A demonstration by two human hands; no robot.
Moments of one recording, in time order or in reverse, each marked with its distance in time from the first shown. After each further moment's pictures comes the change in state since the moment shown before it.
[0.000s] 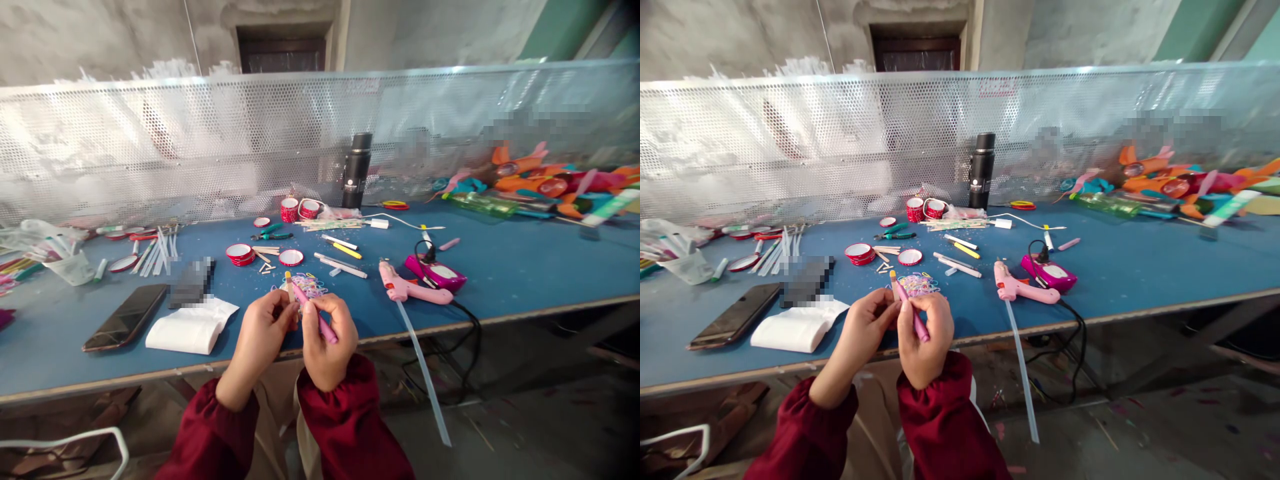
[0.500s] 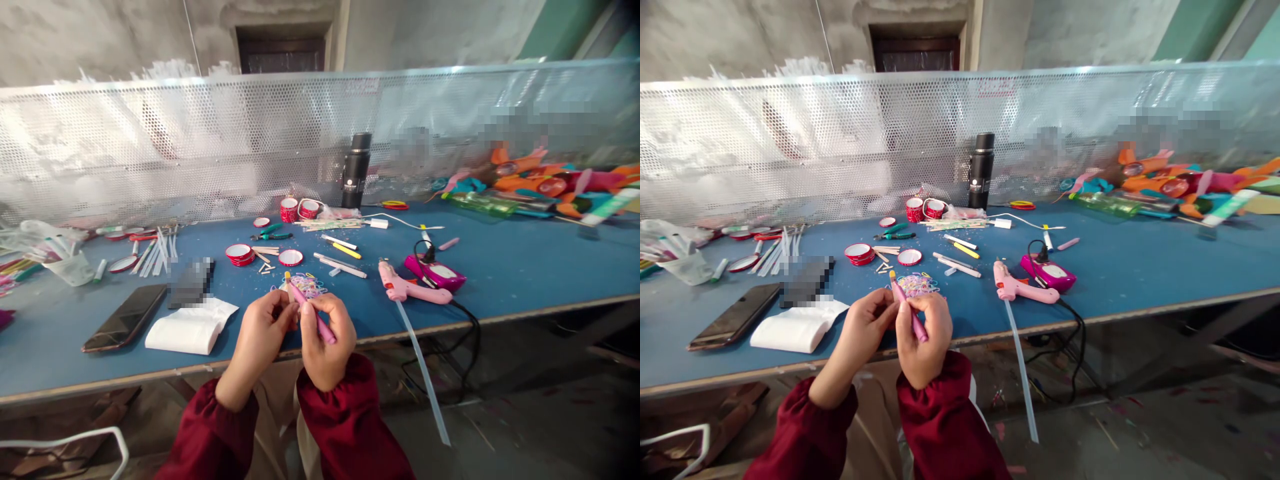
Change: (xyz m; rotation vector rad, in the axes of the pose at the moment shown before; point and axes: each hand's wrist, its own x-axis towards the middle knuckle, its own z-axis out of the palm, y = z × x) left_hand 0.000 -0.002 0.000 -0.007 0.010 0.008; right_hand -0.003 0.002 0.000 0.032 -0.027 0.010
